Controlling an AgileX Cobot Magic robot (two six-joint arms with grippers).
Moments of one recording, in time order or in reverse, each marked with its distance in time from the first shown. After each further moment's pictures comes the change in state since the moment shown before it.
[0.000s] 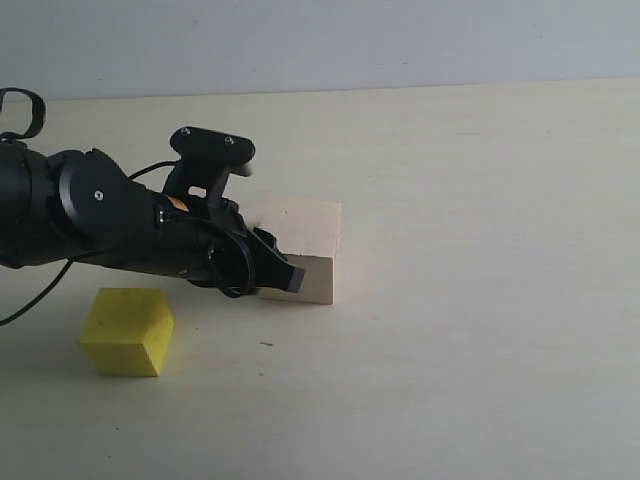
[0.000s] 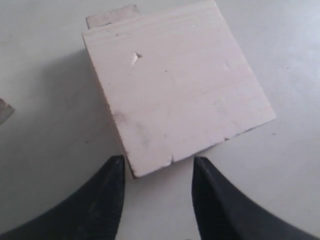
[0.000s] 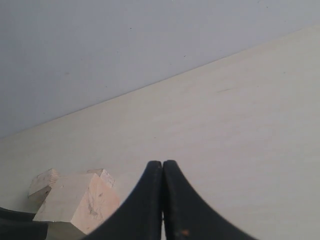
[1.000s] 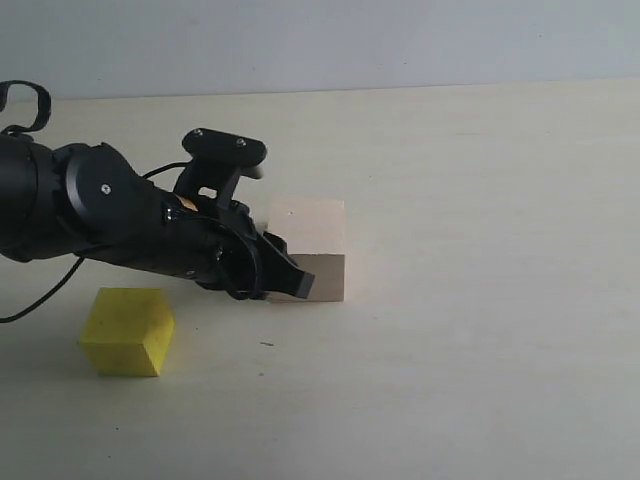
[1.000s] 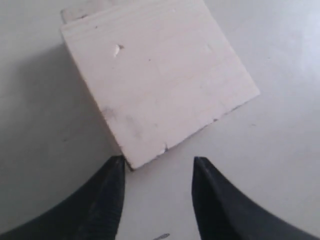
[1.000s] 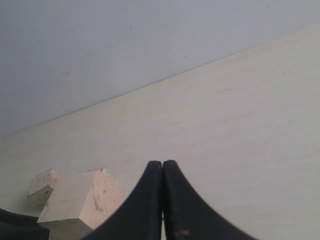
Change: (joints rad) left arm -0.022 0.000 -0.028 0.000 0.059 0.010; right arm 0.000 0.000 0.000 0.000 0.000 0.000
